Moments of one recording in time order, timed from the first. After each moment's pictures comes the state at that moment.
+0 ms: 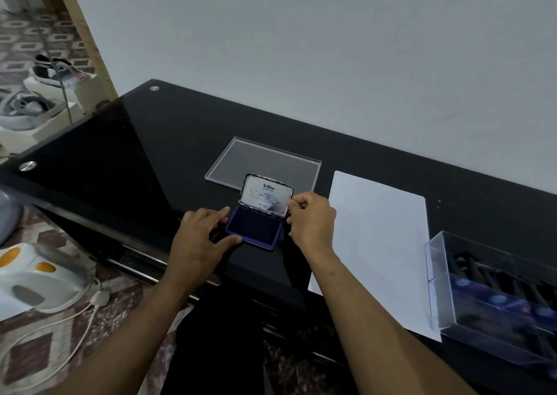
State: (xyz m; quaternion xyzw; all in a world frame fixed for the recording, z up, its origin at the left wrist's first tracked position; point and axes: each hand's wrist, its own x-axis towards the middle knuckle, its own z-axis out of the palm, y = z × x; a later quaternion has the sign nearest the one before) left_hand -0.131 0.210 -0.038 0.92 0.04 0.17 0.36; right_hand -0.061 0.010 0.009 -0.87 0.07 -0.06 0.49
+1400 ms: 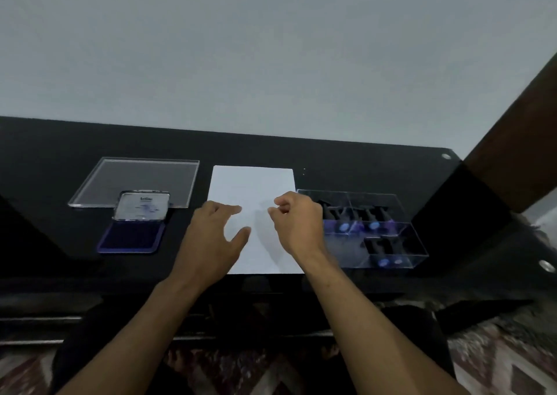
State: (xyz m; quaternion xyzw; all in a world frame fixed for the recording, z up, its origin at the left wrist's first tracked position) left_hand -0.150 -0.001 0.026 0.92 -0.14 0.11 0.36; right_hand -0.155 -0.175 0.060 -0.90 0.15 -0.13 0.38
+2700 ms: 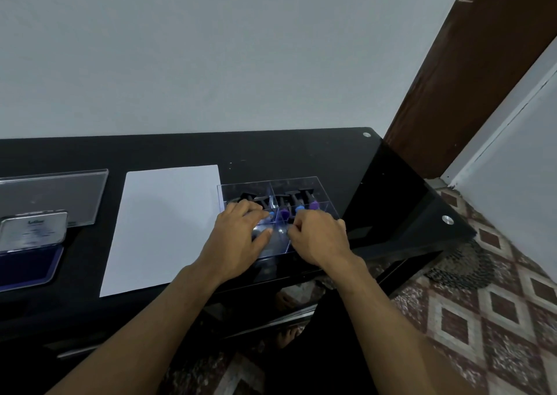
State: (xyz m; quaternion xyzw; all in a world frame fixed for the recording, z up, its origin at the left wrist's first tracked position) left_hand -0.159 -0.162 0.011 0.88 -0.36 0.08 0.31; right_hand -0.234 -0.326 0.055 -0.97 0.20 -0.04 0.12
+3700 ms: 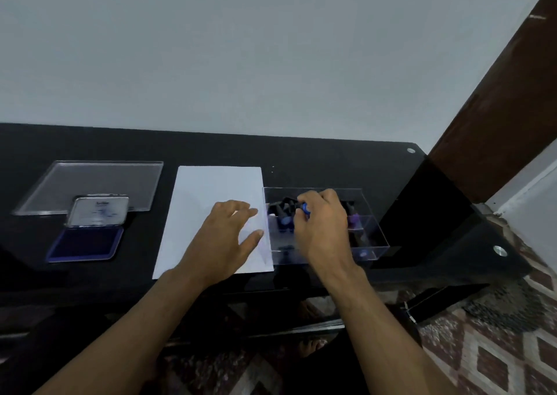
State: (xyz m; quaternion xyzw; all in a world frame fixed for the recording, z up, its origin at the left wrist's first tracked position) left_hand -0.151 -0.069 0.024 0.91 -0.27 0.07 0.29; right_hand -0.207 -0.252 0.079 -0.93 0.13 -0.23 0.25
